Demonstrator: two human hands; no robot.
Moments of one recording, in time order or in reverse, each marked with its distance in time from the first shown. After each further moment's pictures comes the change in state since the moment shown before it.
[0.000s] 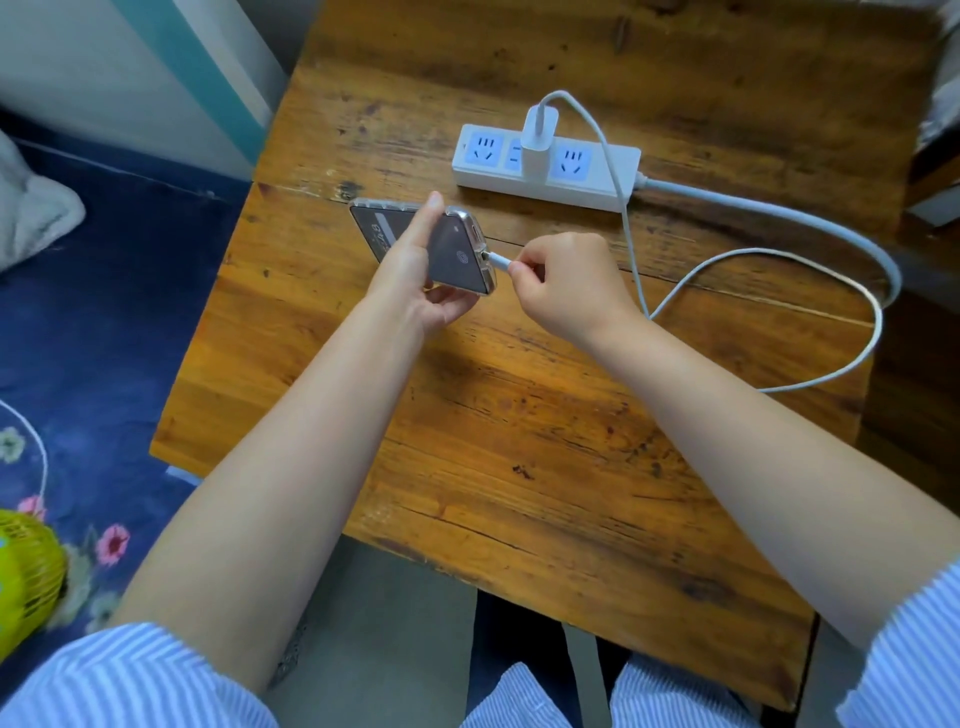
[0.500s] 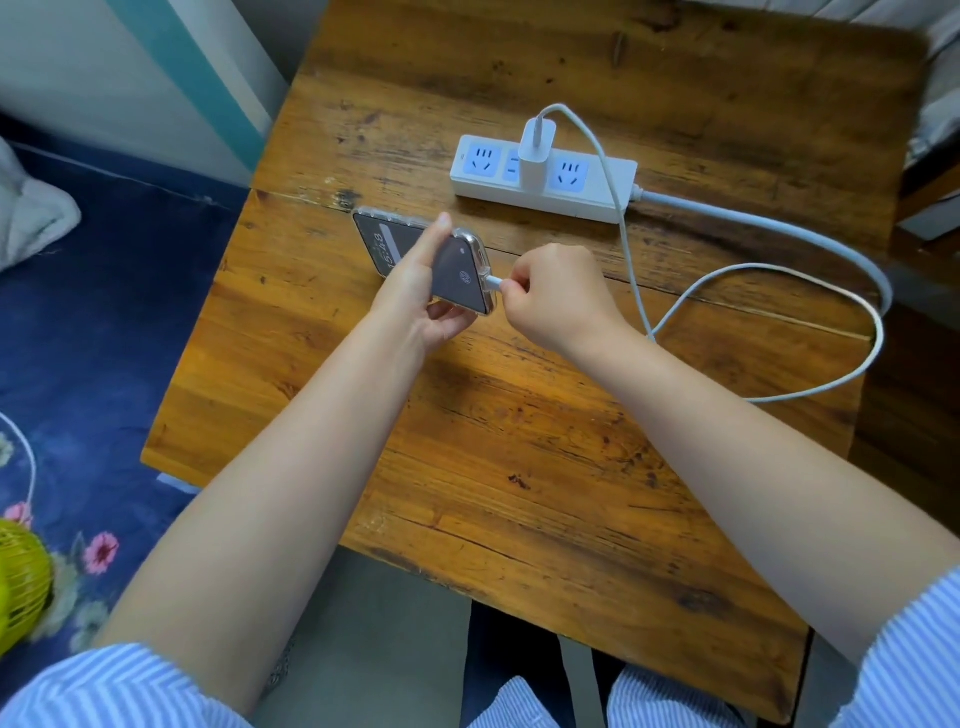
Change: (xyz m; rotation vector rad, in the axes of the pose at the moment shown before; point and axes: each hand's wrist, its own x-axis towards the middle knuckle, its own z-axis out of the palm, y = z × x) left_hand 0.009 -0.007 -0.003 0.026 -0.024 0.023; right_hand 0.003 -0.007 0.002 -0.052 -0.070 0.090
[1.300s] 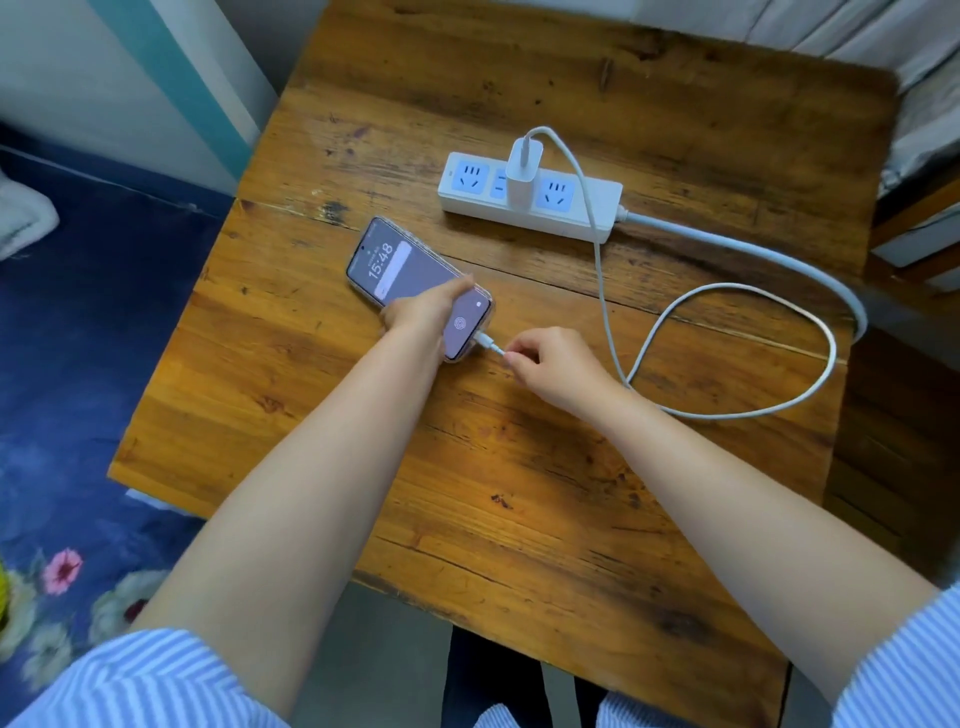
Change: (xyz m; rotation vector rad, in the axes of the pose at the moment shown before) left_hand 0.024 -0.017 0.014 0.362 0.297 -0.019; right_hand -0.012 0.047 0.029 0.173 -0.280 0.079
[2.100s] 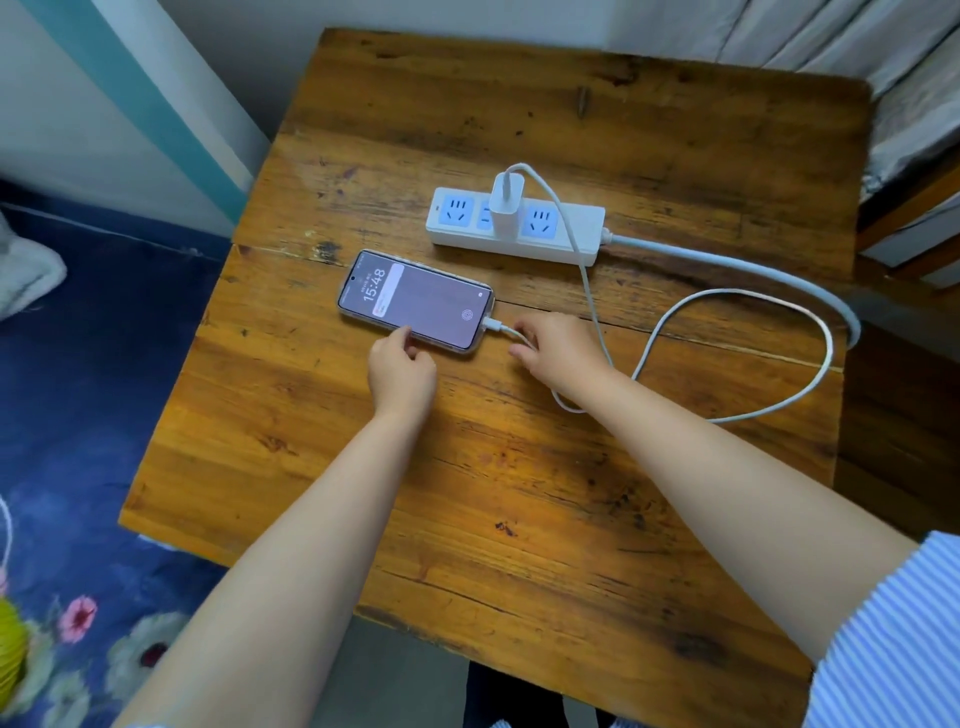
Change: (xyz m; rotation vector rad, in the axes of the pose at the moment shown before) left_hand 0.010 -0.028 -0.016 0.514 0.119 0.590; right_hand 0.039 0.015 -0.015 -0.242 0.102 0.008
